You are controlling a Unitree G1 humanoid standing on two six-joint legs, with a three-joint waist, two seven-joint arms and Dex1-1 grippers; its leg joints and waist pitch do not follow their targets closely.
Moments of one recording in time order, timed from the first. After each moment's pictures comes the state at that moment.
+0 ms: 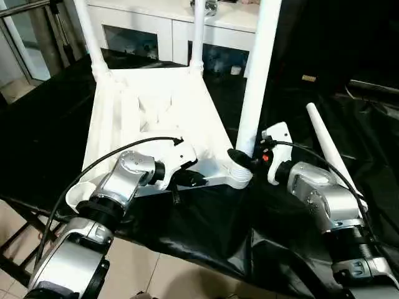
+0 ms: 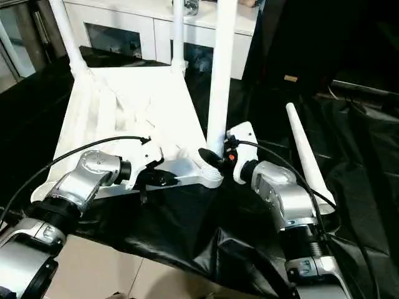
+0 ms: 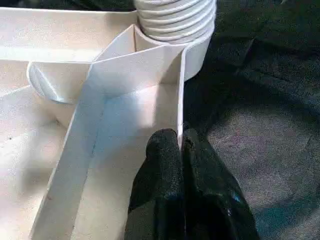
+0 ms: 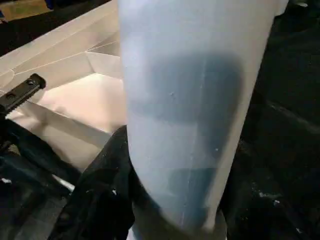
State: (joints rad) left arm -0.70 0.29 -0.29 0.72 0.08 0.11 -1.11; right arm -0.49 -0.27 0.05 0.35 0.26 0.41 0.64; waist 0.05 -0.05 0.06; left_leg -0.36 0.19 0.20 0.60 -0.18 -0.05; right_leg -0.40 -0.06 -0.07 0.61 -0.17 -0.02
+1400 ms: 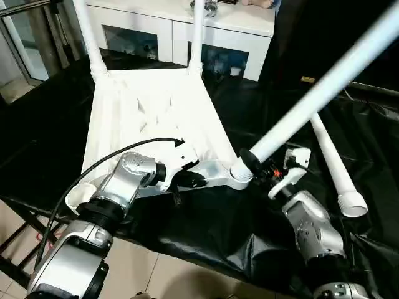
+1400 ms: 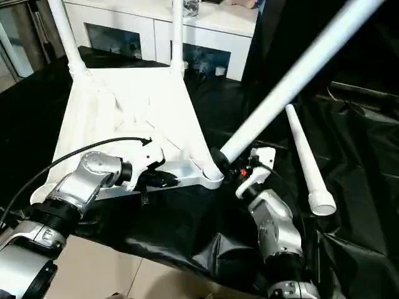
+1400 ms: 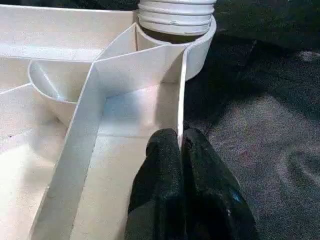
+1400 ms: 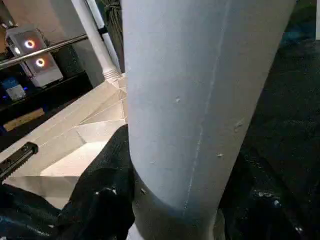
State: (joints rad) left arm -0.68 0.29 -0.29 0.68 0.07 0.16 -1.08; right arm -0.32 -0.09 -0.13 0.53 0.40 -0.03 0.66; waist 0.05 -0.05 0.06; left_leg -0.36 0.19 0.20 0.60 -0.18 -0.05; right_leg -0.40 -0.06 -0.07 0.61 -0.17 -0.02
